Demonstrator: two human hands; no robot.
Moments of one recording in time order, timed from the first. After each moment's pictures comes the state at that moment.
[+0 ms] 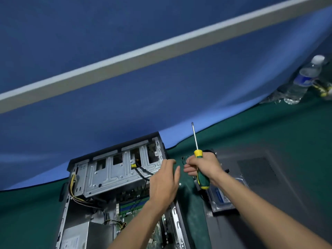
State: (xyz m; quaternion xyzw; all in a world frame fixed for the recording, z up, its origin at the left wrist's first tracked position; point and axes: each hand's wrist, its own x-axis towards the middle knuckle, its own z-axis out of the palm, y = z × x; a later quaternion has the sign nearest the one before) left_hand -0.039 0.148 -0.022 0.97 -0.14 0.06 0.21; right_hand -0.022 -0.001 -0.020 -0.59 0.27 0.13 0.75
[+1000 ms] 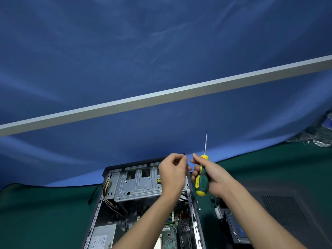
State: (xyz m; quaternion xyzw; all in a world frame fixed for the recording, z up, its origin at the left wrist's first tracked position) left_hand -0.025 0.161 0.078 0.76 0.07 0.11 0.64; right_hand -0.024 0.050 0.083 -0.40 0.21 0.21 0.87
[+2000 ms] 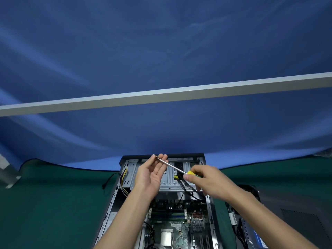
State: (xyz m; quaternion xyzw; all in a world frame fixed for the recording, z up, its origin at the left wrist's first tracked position) left_hand -0.026 0.278 0.092 0.33 0.26 0.00 0.91; right_hand -0.024 0.090 0.077 -0.88 -0.13 0.15 0.42
